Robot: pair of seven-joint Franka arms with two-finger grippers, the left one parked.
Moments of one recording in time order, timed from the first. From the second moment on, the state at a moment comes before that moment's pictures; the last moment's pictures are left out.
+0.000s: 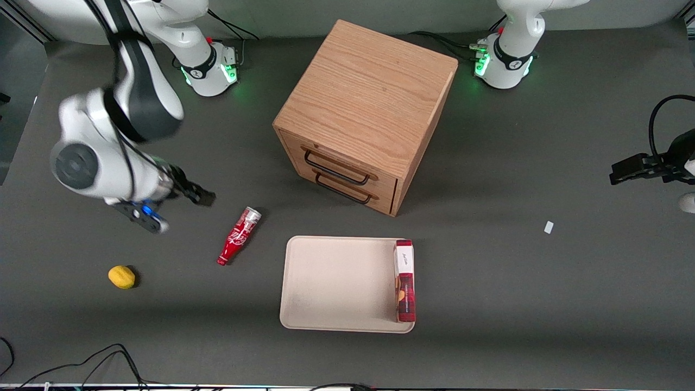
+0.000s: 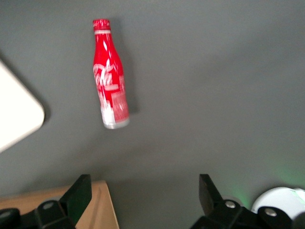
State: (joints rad) arm 0.13 0.31 0.10 -1.75 0.06 1.79 0.84
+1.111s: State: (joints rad) arm 0.17 0.60 0.11 -1.87 -0.03 2.34 0.94
